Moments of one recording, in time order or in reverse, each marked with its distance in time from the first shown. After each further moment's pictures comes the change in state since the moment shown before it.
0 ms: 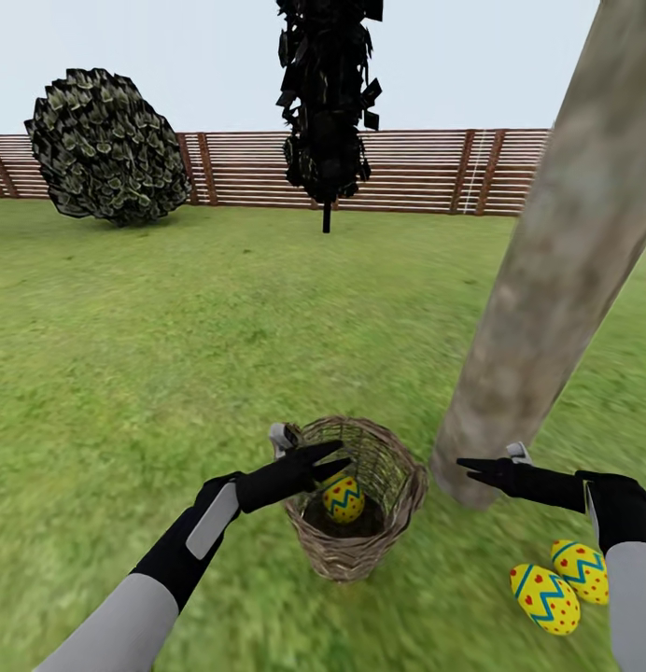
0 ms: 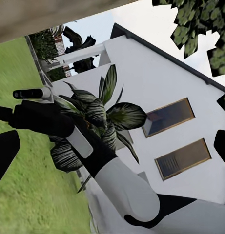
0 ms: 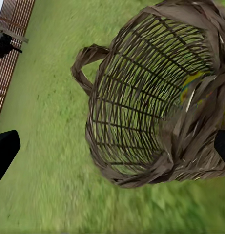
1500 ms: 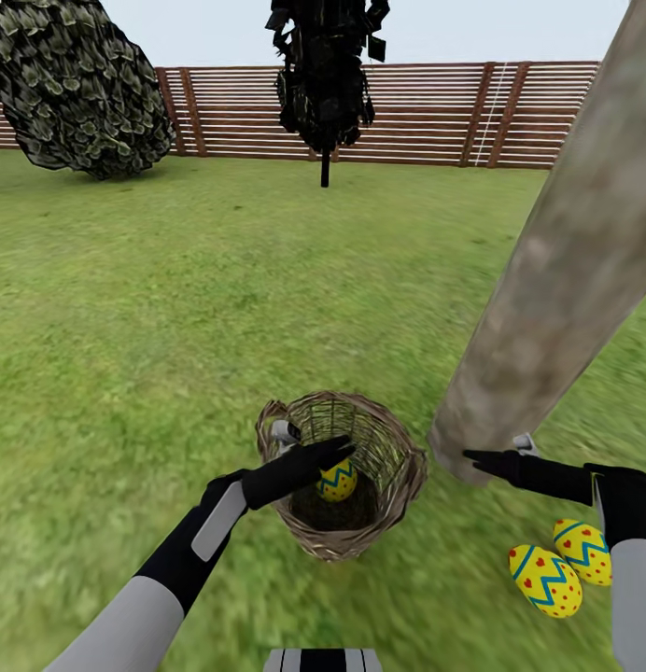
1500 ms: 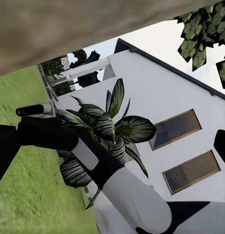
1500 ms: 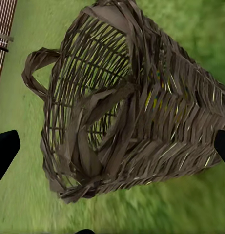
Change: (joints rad) left arm 0.011 -0.019 -0.018 -0.053 -0.005 -0.134 0.005; right arm -0.001 -0.002 -0.001 -0.064 -0.013 0.011 0.005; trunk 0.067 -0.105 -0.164
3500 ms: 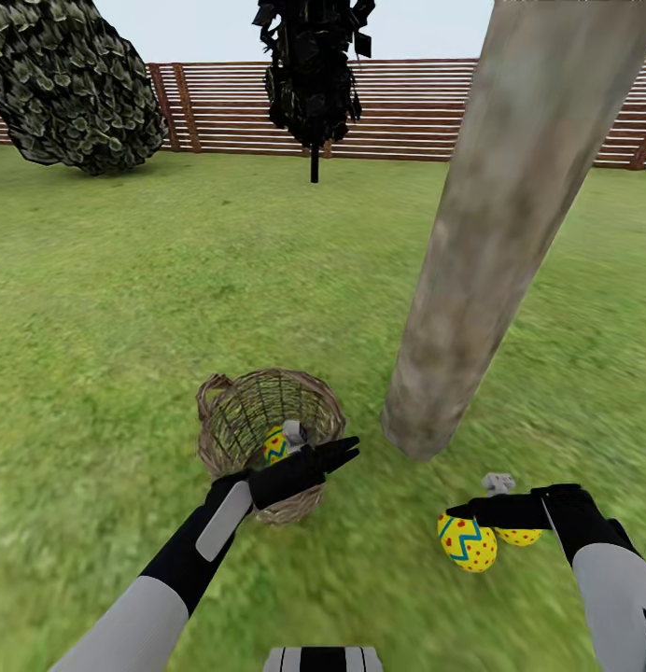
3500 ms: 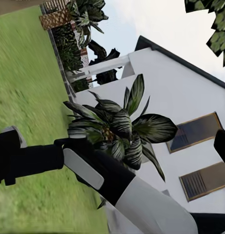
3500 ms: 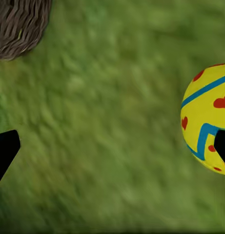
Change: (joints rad) left arm 0.000 -0.016 -0.003 -0.003 0.000 0.002 0.114; right arm 0.000 0.054 0.123 0.208 0.185 -0.216 -0.519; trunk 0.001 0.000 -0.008
